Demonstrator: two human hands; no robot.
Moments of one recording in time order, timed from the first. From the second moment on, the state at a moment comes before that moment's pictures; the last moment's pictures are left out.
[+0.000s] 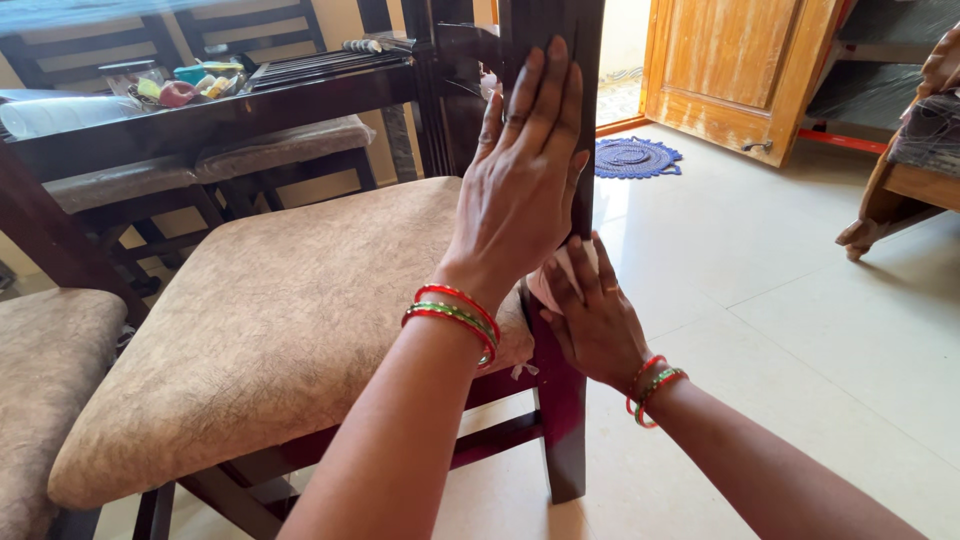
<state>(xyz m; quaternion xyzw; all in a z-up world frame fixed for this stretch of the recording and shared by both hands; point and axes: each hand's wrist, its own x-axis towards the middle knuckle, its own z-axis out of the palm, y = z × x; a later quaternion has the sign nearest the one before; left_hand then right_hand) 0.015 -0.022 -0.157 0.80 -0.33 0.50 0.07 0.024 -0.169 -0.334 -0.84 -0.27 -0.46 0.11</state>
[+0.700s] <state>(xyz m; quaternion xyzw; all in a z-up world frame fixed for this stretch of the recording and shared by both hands) 0.005 0.020 -0.284 0.84 -0.34 0.41 0.11 0.045 -0.158 -0.150 -0.75 -0.27 -0.59 0.14</state>
